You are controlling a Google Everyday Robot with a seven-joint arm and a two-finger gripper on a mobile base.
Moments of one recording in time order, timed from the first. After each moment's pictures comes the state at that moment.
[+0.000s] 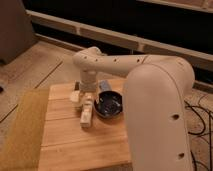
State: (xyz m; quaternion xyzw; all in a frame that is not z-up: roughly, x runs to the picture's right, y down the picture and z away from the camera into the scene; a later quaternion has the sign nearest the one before) arm -0.087 0.063 0.782 -0.31 0.26 0.65 0.64
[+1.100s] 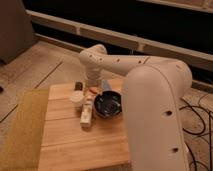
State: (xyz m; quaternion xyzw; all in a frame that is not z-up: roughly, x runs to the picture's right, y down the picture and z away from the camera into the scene) arm -0.073 0.022 0.830 -0.29 0.20 0.63 0.69
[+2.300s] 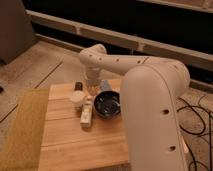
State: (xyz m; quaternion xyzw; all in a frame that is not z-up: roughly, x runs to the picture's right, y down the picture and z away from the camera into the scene) arm -0.066 0.023 0.842 -0.29 0.21 0.63 0.69
